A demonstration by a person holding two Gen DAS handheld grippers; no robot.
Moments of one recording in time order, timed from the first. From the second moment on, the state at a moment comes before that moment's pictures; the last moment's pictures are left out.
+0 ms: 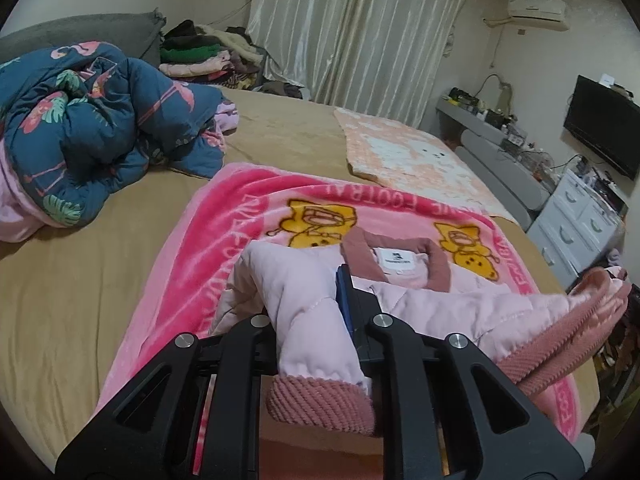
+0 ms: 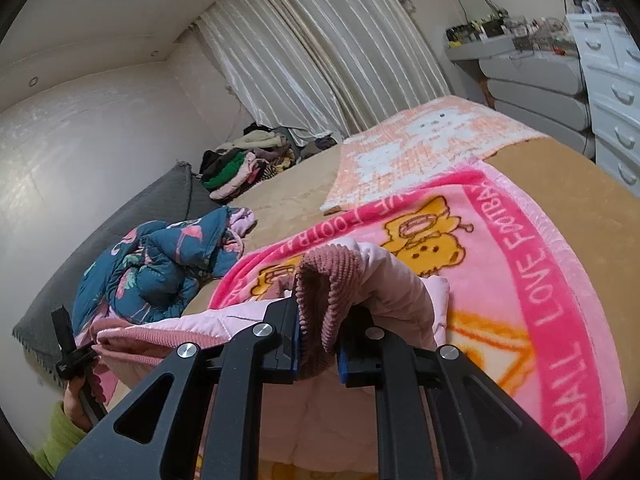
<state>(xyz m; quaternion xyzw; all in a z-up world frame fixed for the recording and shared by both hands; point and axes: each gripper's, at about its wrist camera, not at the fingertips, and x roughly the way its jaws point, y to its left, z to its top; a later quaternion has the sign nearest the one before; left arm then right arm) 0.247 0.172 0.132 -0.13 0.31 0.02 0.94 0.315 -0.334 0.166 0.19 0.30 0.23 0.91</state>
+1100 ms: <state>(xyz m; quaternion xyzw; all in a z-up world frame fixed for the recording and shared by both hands) 0.364 0.189 0.025 -0.16 0.40 0.06 0.90 0.375 -0.277 0.075 0.12 0.40 0.21 0.89</state>
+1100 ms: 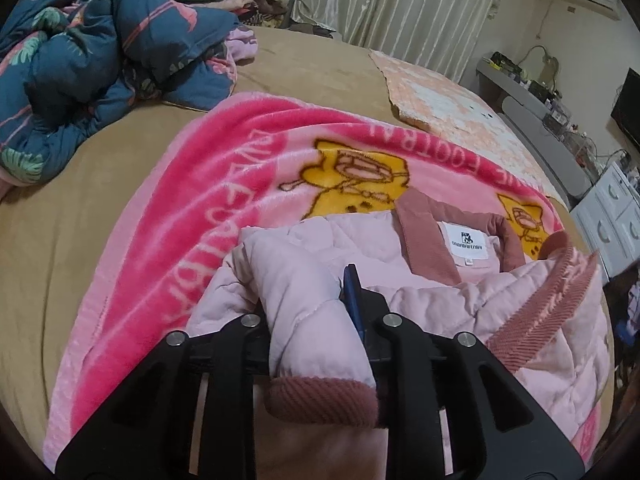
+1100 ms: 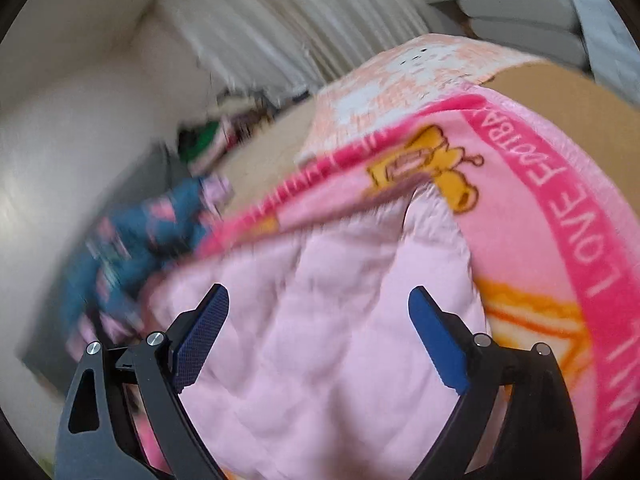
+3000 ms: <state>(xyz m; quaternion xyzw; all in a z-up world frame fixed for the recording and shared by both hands) 0.323 0.202 -0.024 -0.13 0.40 0.11 0.90 0.393 -0.298 0.005 0.10 0.42 0.07 0.90</state>
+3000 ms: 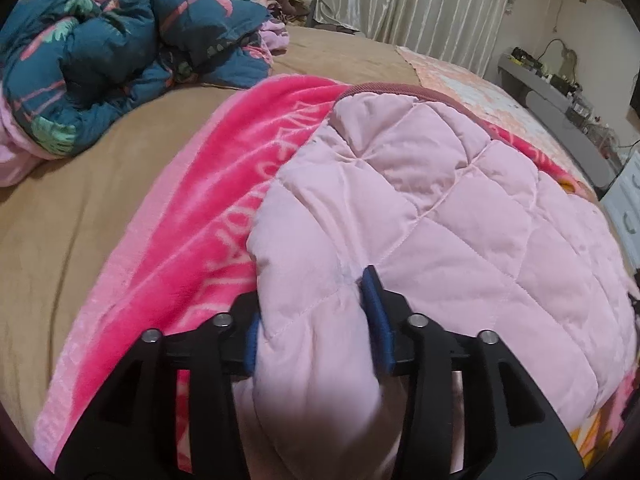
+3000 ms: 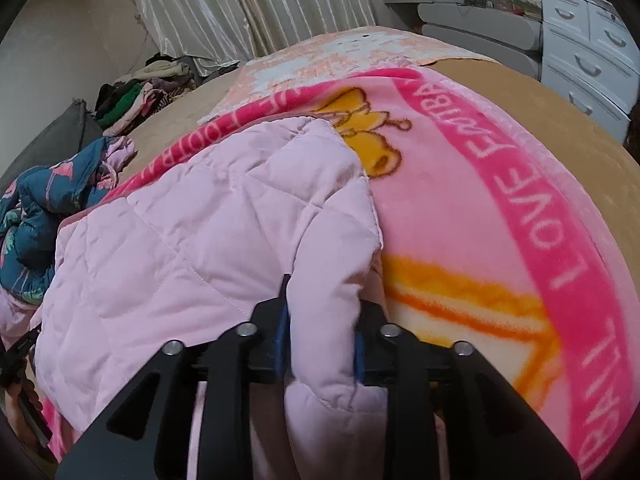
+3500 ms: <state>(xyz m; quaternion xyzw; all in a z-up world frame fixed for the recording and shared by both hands) 0.270 0.187 0.013 -0.12 0.38 0.12 0.91 0.310 -0.325 0.056 0.16 0.36 0.08 0.92</state>
